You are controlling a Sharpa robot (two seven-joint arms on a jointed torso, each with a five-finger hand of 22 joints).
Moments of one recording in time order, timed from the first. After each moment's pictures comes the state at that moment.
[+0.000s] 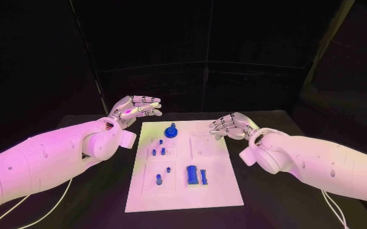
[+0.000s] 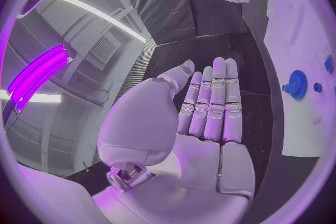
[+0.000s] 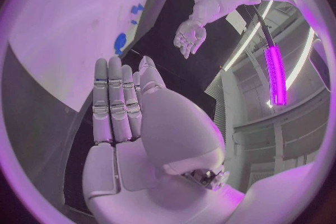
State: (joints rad) left arm 1.19 -0.74 -0.14 1.24 -0.01 -0.11 0.47; left_hand 1.31 -0.05 0.38 -0.04 0.06 0.97 0.19 0.15 0.07 1.05 0.14 0.16 0.06 0.97 0.11 0.38 0.20 0.18 0.88 0.20 0.22 0.43; right arm 1.05 -0.77 -0.05 1.35 -0.54 -0.37 0.23; right_hand 1.61 0.10 -0.21 0.12 0.14 0.95 0.17 0.11 0.25 1.06 0.12 0.17 0.47 1.05 0.07 0.35 0.42 0.17 0.86 0.16 0.50 0.35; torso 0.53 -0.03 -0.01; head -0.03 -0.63
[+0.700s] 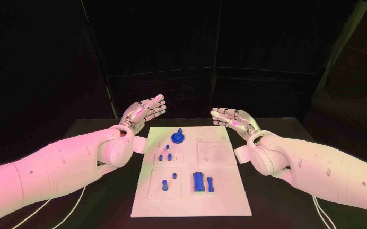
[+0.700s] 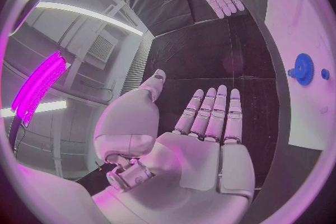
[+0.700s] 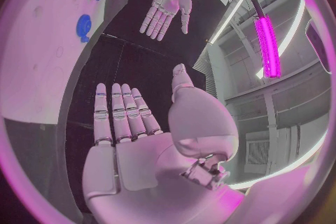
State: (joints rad) left arm 1.14 -0.71 -0.10 1.27 0.01 -0.26 0.50; left_hand 0.79 -0.01 0.21 0.00 0.01 0.55 0.10 0.01 0.01 0.57 0.13 0.01 0.01 0.55 0.11 0.11 0.02 0.12 0.45 0.17 0.01 0.17; right arm 1.05 -0.72 -0.03 1.33 -0.32 -0.42 0.37; right_hand 0.97 0.03 -0.14 0.02 0.06 0.59 0.12 0.01 0.10 0.69 0.06 0.01 0.10 0.65 0.03 0.05 0.13 0.13 0.56 0.14 0.16 0.11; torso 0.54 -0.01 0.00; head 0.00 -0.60
